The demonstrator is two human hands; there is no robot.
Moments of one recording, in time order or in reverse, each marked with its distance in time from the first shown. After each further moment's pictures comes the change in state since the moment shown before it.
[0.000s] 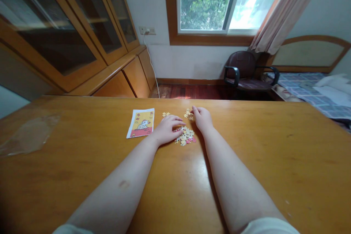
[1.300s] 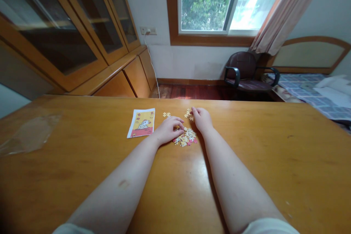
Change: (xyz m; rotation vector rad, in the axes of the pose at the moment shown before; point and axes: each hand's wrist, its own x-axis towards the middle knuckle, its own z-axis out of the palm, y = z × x) left_hand 0.004 -0.002 0.003 -0.113 0.002 0.012; right_hand -0.002 -0.002 0.002 -0.009 -0.016 -0.006
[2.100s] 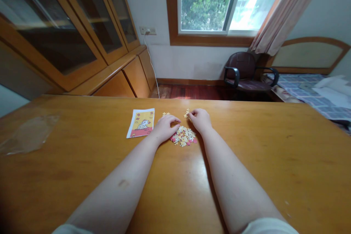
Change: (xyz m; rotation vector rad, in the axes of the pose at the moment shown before) left_hand 0.001 -0.002 -0.003 0.136 0.109 -0.202; right_hand -0.001 -0.003 0.002 -0.317 -0.045 -0.086
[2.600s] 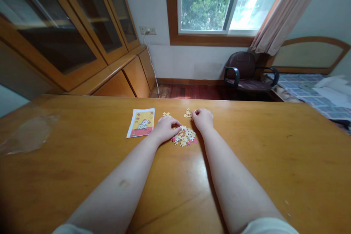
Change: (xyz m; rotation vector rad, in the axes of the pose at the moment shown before) left_hand 0.000 0.002 0.000 0.069 -0.090 0.018; right_hand 0.001 0.004 -0.001 -0.194 0.058 0.184
